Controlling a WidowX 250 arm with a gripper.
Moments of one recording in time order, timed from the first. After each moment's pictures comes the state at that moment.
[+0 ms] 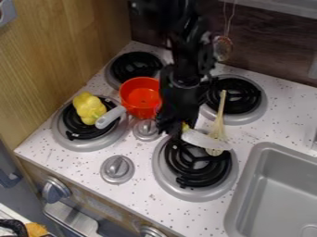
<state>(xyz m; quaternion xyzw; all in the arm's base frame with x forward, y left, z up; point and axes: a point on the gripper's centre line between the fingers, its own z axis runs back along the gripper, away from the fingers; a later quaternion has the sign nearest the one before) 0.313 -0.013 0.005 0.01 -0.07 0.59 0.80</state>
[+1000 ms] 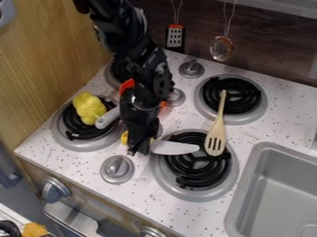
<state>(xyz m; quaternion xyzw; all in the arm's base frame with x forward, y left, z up) 0.287 0.038 -0.026 0.02 -0.10 0.74 0.67</state>
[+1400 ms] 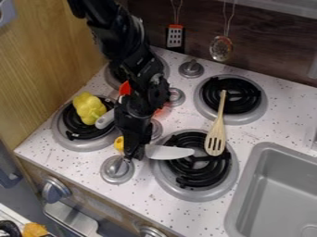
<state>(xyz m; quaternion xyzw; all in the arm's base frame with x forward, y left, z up) 0.278 0.041 -0.031 0.03 -0.11 0.76 0.64</state>
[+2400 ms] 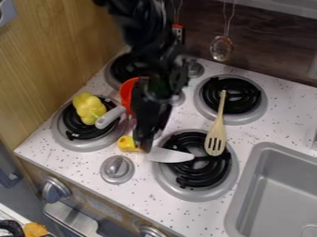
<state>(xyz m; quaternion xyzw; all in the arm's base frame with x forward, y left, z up) 0.300 0.027 -0.006 0.05 -0.10 0.71 0.69</state>
